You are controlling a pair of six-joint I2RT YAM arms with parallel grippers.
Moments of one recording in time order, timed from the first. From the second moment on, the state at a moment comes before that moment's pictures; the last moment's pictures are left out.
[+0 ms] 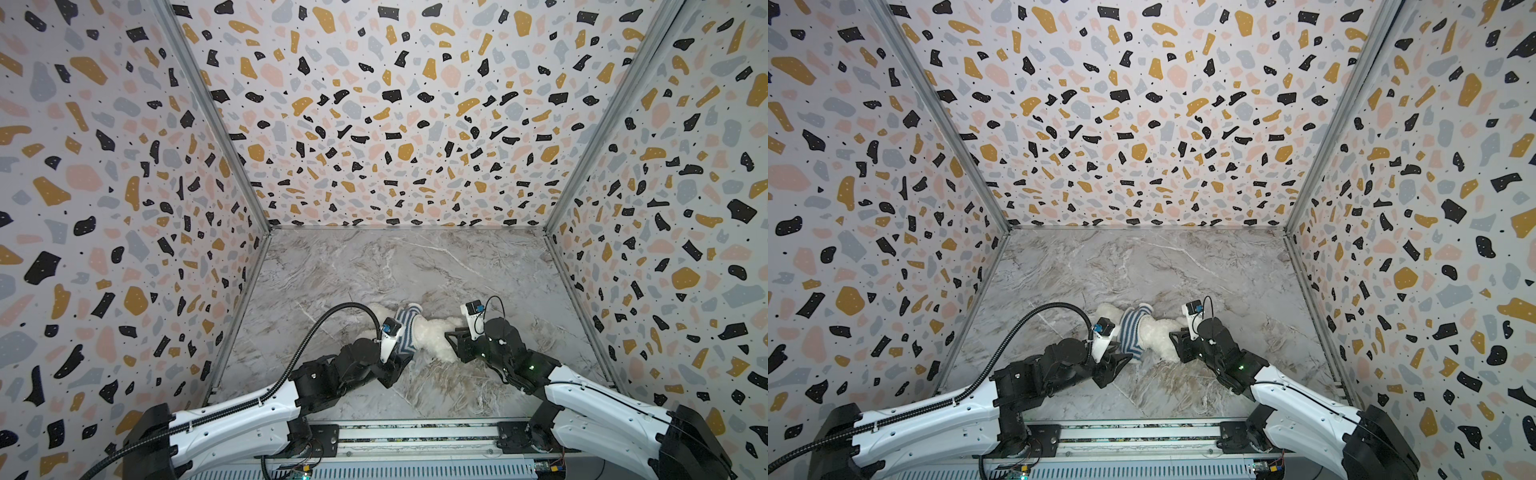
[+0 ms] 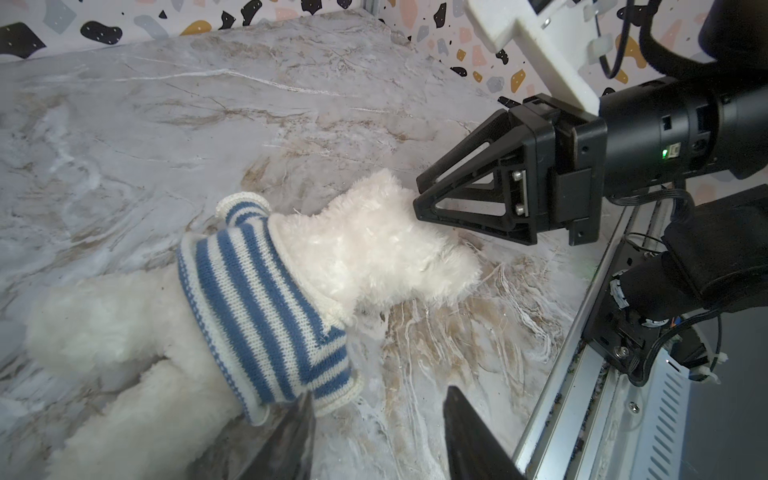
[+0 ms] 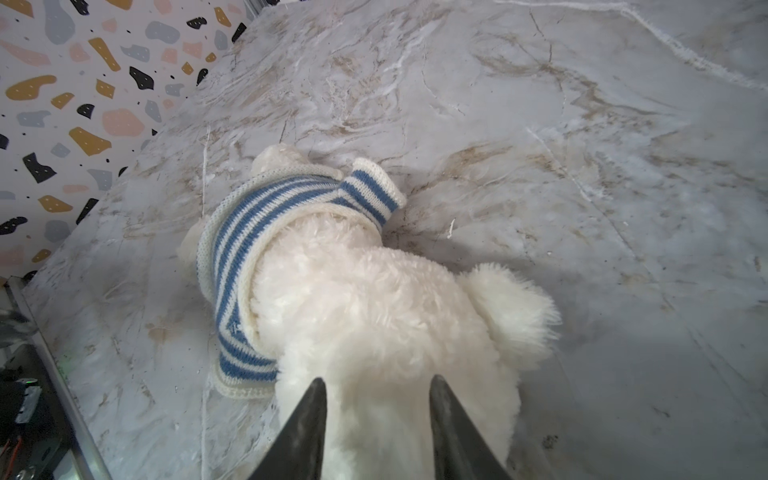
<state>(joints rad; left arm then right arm) -1.10 0.88 0.51 -0.12 -0.14 -0.29 0.75 0.90 0.39 0.00 -0.02 0.41</state>
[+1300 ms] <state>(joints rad) -1.31 1.61 0.82 0.09 -0.41 -0.06 0.26 0.63 0.22 -0.12 -0.27 0.53</state>
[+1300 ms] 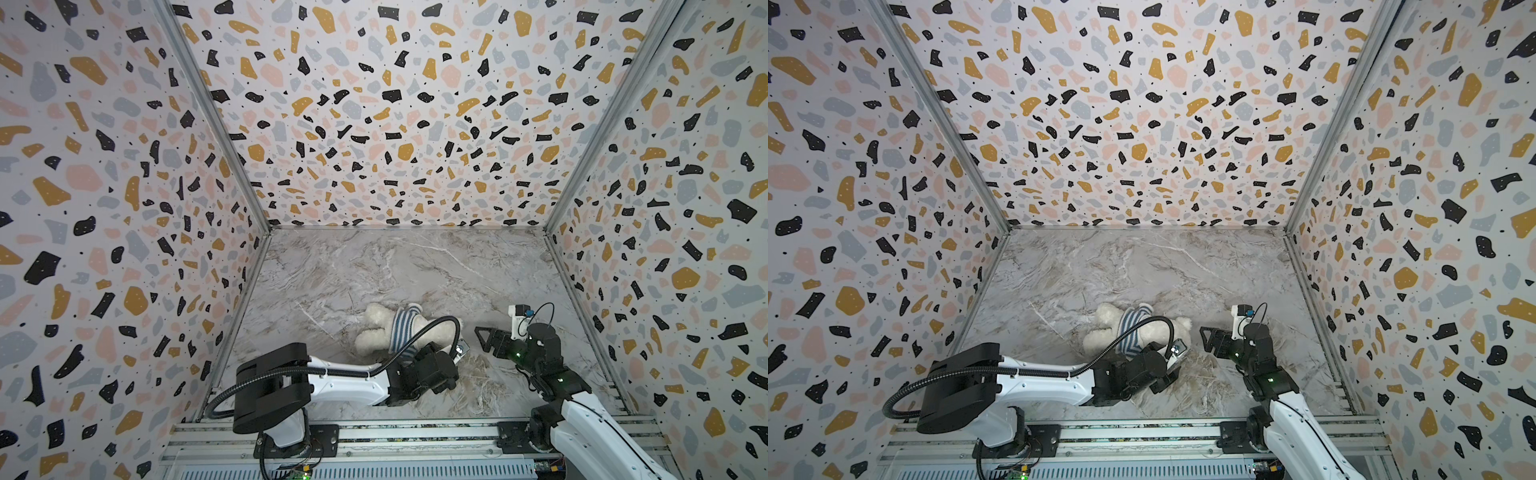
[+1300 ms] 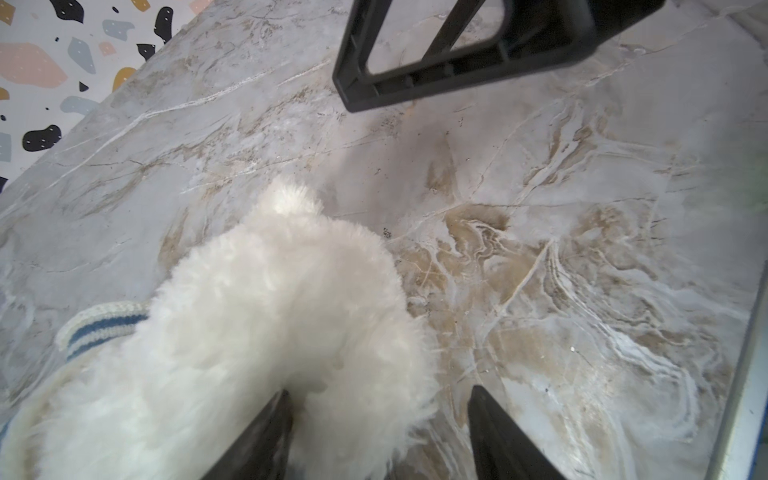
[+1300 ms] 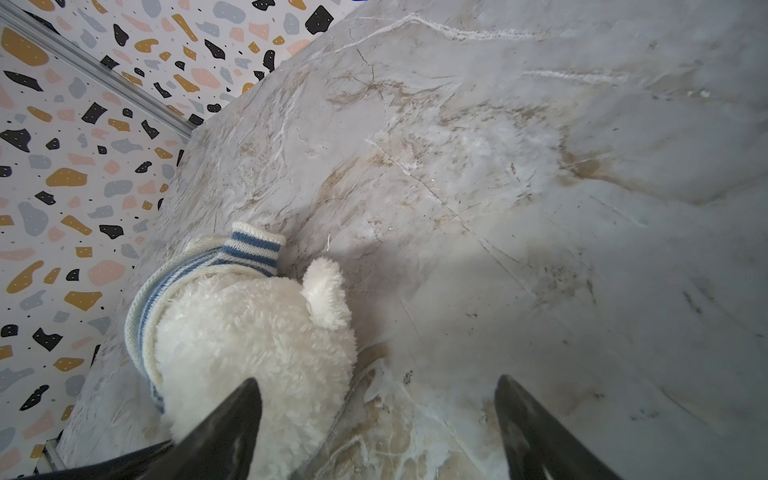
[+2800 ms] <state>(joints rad) -1.04 1.18 0.85 -0.10 -0.09 -0.30 0.30 0.47 0.33 -0.02 -0.58 0.42</state>
